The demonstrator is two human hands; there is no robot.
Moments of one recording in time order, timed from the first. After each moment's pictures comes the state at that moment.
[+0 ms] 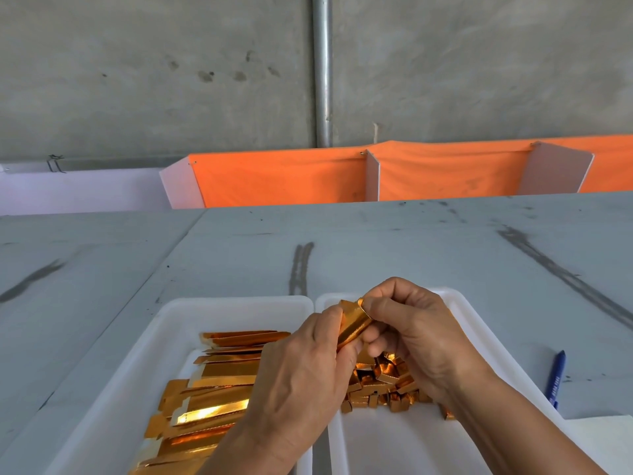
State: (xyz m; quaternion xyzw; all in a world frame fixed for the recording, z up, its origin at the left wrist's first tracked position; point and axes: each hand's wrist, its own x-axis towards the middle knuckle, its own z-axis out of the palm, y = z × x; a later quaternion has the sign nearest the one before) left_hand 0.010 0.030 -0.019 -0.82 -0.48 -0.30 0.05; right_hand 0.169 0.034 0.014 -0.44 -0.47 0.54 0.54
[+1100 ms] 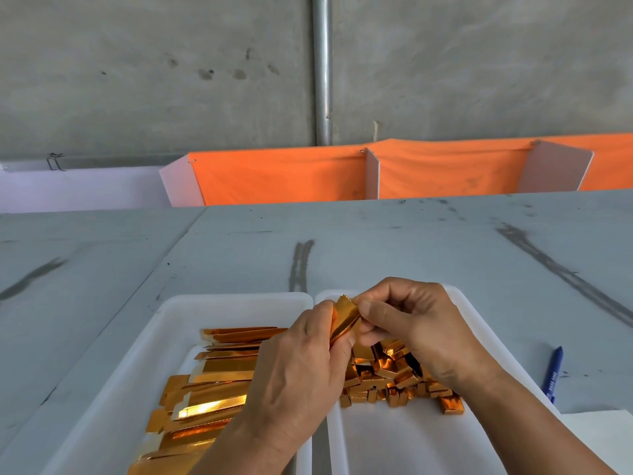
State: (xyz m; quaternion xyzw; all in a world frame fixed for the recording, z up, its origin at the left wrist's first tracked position) left_hand 0.008 0.029 -0.019 -0.80 -0.51 -0.31 0.03; right_hand 0.179 0.030 0.014 -0.43 -0.60 0.45 0.50
